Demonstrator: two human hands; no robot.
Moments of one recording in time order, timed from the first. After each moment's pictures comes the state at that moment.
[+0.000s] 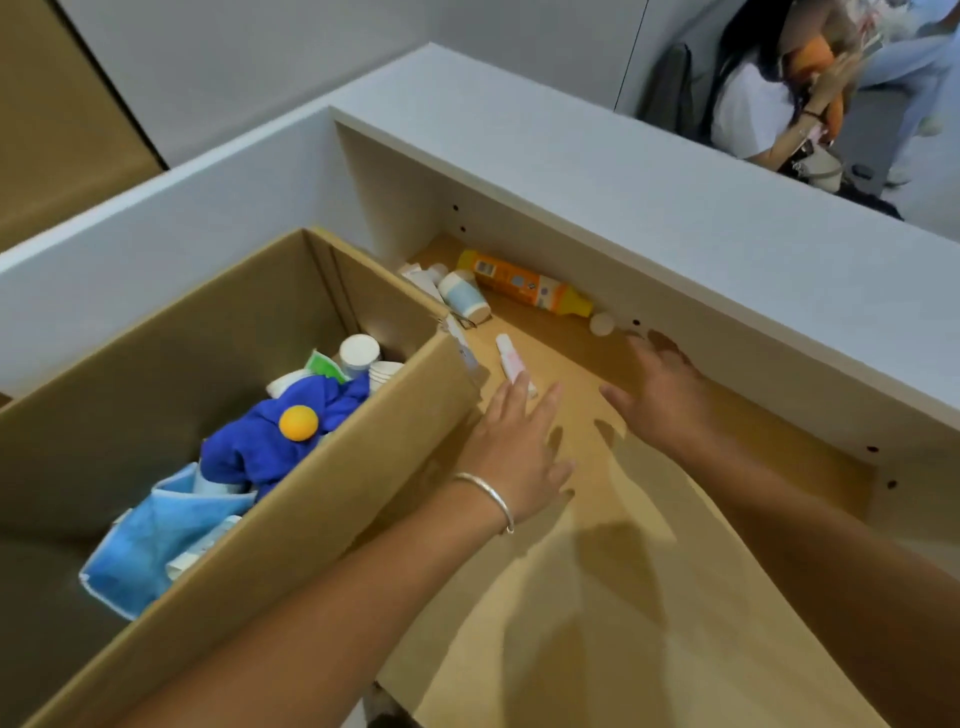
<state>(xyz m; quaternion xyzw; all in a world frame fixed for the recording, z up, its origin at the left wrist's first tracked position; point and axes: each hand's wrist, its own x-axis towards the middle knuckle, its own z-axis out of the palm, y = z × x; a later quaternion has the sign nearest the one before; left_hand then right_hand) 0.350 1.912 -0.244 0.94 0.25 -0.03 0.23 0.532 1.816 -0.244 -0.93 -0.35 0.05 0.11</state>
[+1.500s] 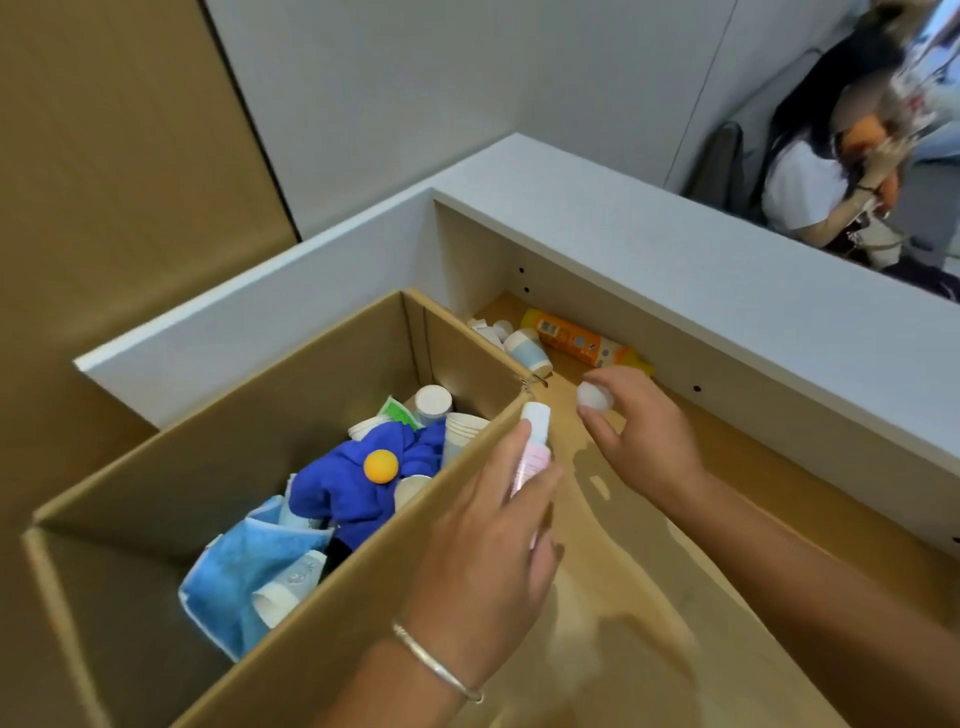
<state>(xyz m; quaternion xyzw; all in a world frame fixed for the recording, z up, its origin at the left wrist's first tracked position) 0.227 1.917 -0.145 0.92 0.25 0.20 0.22 0.459 1.887 -0.200 -0.80 -0.51 -0.01 0.31</state>
